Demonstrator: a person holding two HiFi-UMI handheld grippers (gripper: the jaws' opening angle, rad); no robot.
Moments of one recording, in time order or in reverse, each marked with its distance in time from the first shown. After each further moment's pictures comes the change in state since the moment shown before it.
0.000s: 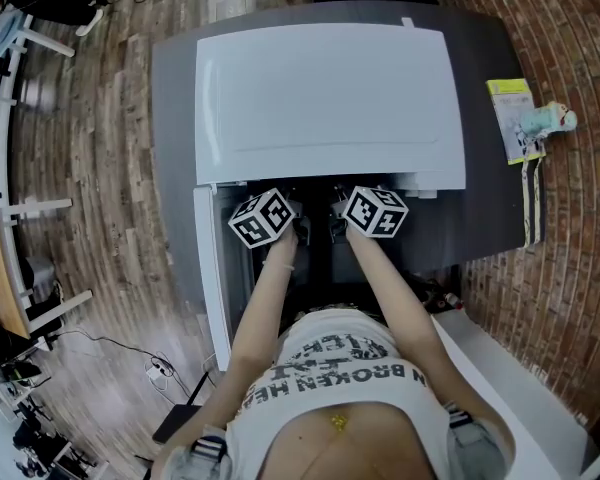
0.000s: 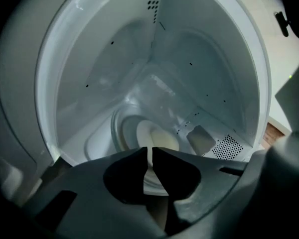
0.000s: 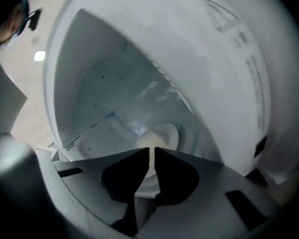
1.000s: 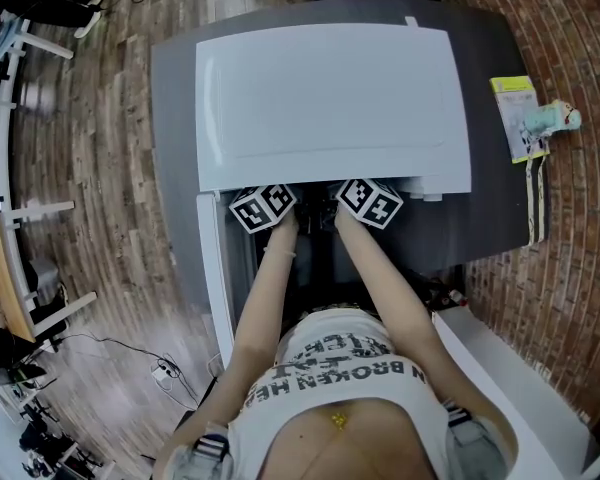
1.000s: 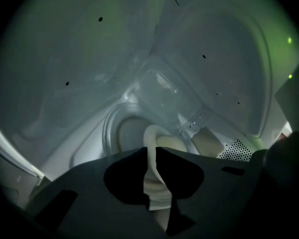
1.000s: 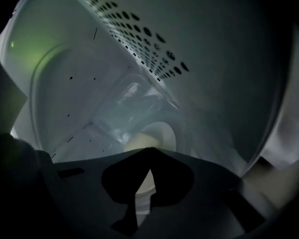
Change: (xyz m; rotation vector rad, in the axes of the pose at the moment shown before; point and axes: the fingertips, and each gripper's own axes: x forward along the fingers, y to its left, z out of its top) left arm 0.030 0.001 0.013 -0.004 0.053 -0.015; right arm 0.024 -0.022 0.008 0.151 -0.049 -0.190
